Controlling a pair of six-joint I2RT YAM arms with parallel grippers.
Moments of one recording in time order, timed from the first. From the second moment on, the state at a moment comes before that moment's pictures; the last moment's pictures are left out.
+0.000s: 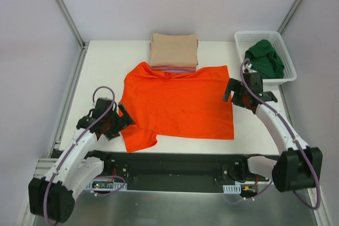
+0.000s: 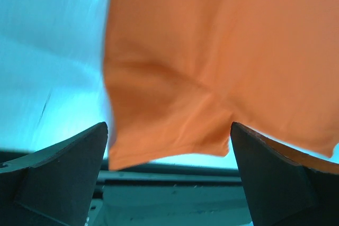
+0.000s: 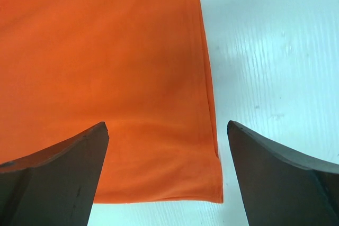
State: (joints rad) left arm -0.19 0.88 0.58 -0.73 0.11 -0.83; right arm 0.16 1.25 0.96 -0.62 0.07 0.39
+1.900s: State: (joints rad) left arm -0.45 0.82 0.41 -0.81 0.16 -0.94; right arm 0.15 0.73 0.40 -0.70 0.11 0.73
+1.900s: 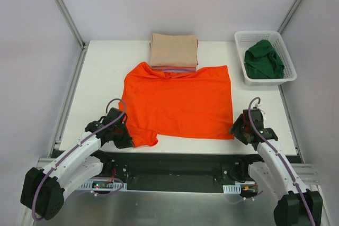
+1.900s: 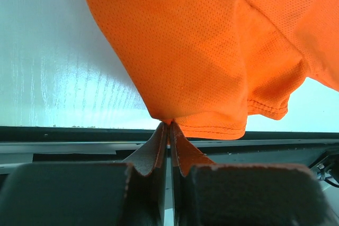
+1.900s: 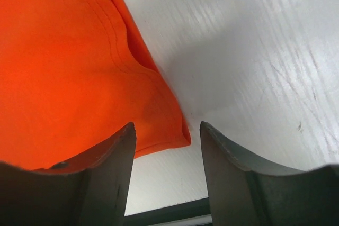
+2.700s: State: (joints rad) left arm -0.45 0.78 0.41 -0.85 0.24 -0.97; right arm 0.15 0.76 0.37 -0.72 0.04 0.74
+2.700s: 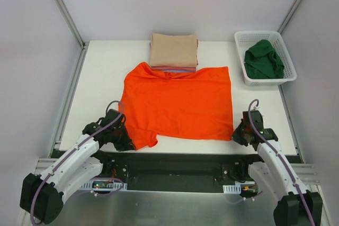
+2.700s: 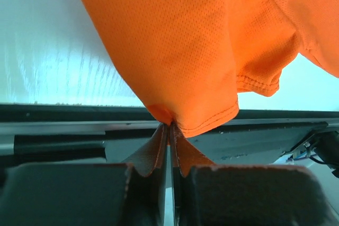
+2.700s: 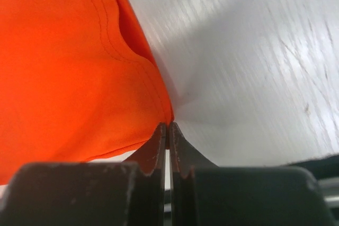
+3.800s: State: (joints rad) left arm -0.45 0.66 0.68 -1.09 0.33 -1.04; right arm 0.16 0.51 0.69 -1.29 0.06 0.69
